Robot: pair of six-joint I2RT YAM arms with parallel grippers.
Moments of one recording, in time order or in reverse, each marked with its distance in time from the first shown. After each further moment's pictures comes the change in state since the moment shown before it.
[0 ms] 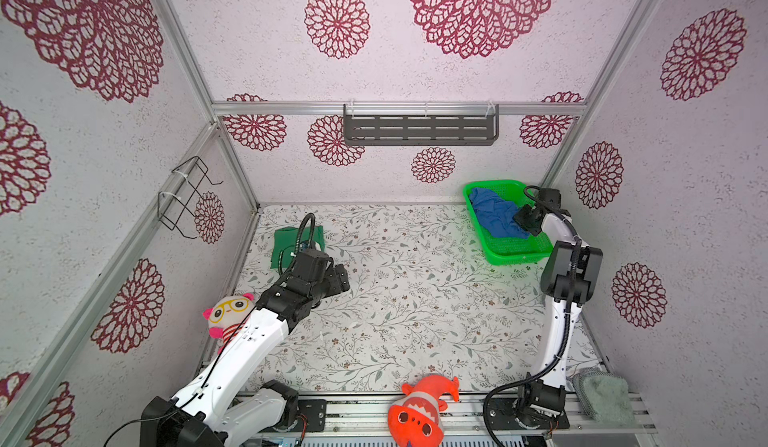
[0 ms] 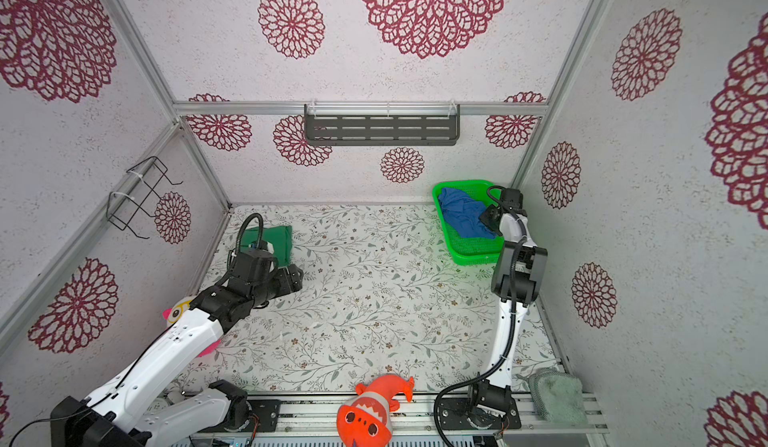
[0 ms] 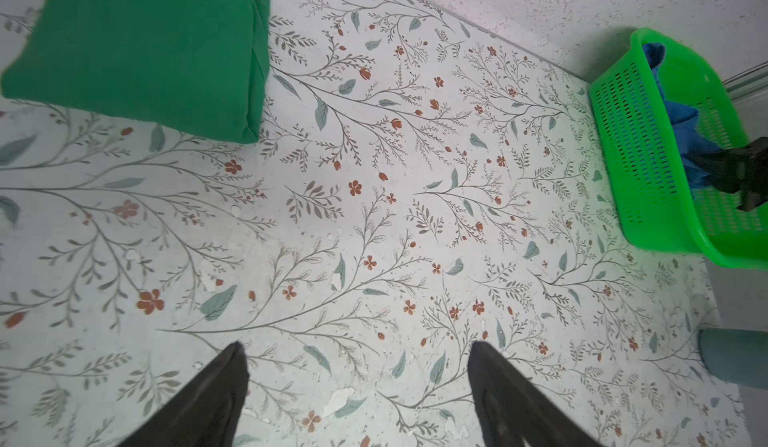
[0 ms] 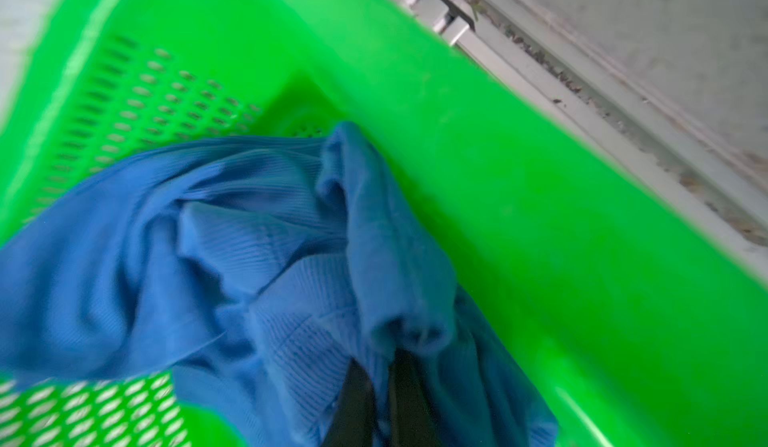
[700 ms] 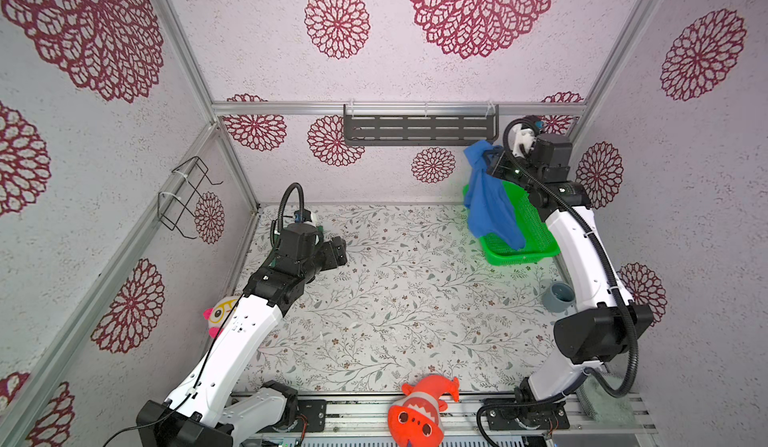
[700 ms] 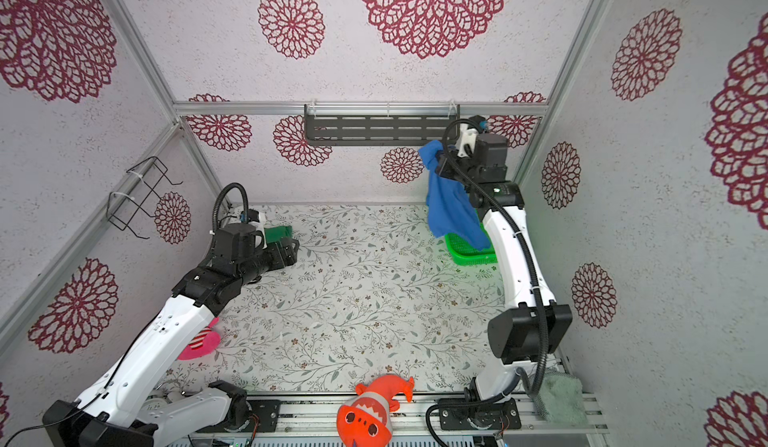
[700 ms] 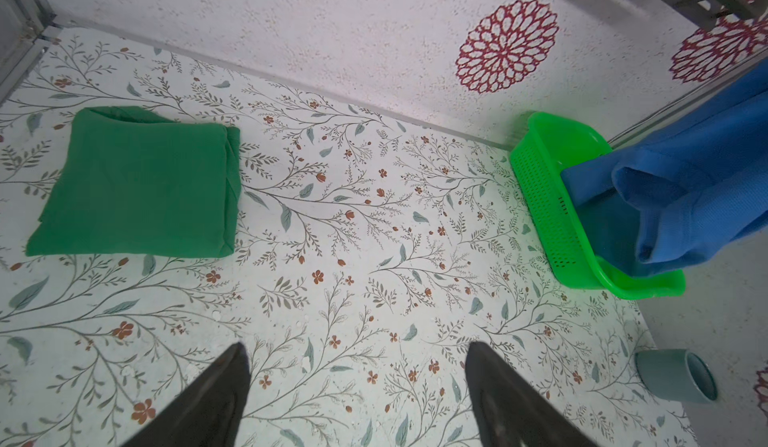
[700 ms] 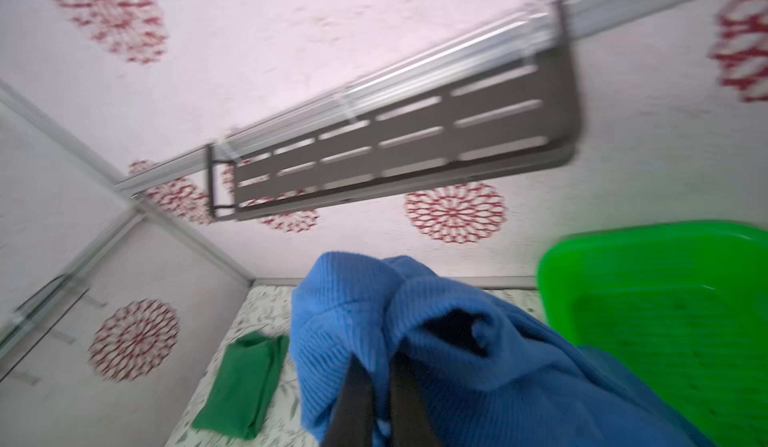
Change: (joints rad) left arm 0.070 0.050 0.203 0.039 0.081 0.125; right arm 0.414 -0.706 -0.098 0.024 -0.203 -0.160
